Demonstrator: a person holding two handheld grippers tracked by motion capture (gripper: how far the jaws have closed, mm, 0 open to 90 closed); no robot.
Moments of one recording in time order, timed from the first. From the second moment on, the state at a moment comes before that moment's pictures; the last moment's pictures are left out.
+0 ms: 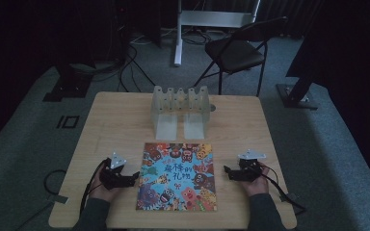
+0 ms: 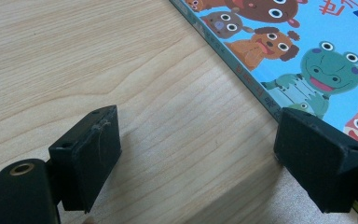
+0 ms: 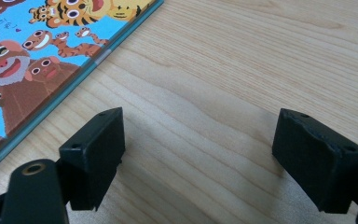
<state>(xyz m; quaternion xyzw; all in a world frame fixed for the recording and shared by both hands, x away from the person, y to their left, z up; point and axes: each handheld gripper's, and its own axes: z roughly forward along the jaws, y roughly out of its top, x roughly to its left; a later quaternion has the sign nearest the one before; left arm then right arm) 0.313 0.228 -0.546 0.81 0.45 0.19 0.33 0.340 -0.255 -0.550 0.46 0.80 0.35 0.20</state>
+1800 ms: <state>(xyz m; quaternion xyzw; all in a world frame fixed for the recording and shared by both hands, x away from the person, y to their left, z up) 0.306 0.223 -0.545 0.82 0.43 0.19 0.34 0.361 -0.205 -0.495 0.39 0.80 0.39 0.22</state>
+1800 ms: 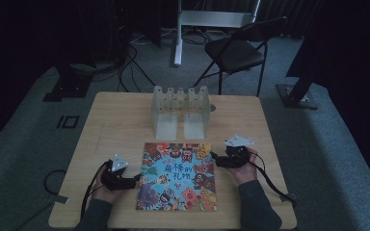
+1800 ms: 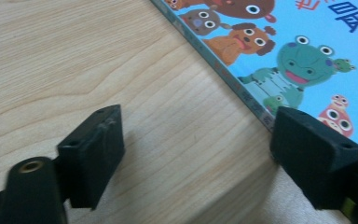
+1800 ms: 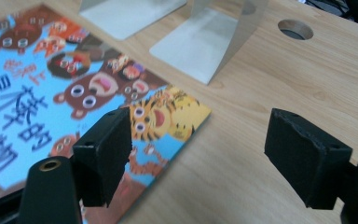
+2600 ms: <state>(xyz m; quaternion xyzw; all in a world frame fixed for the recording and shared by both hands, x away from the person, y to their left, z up) 0.302 0.216 -0.544 0.82 0.42 0.18 0.34 0.414 -0.176 -0.533 0.40 0.82 0.38 0.14</state>
